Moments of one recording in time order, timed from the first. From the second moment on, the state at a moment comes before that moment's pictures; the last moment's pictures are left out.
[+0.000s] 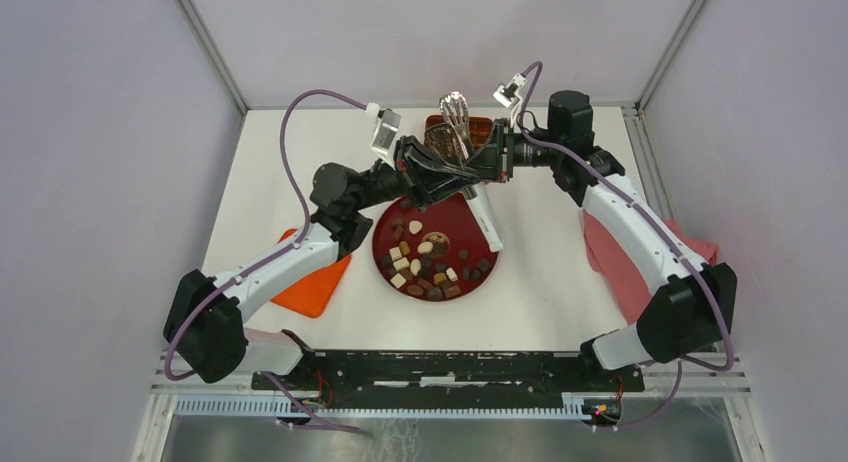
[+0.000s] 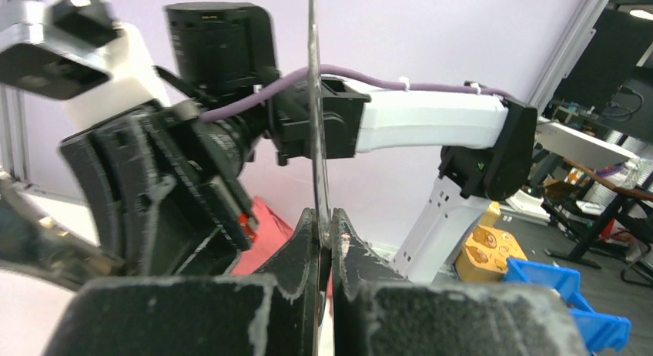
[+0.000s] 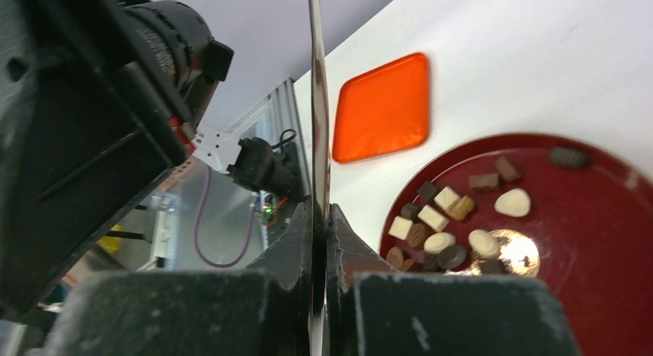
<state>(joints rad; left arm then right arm) -0.67 1.35 0.98 0.98 0.73 -0.73 0.35 1.43 1.33 -0.16 -1.04 0.37</state>
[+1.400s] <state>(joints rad) -0.59 1.30 0.94 1.04 0.66 -0.81 0.32 1.23 1.17 -0.10 -1.12 0.20</state>
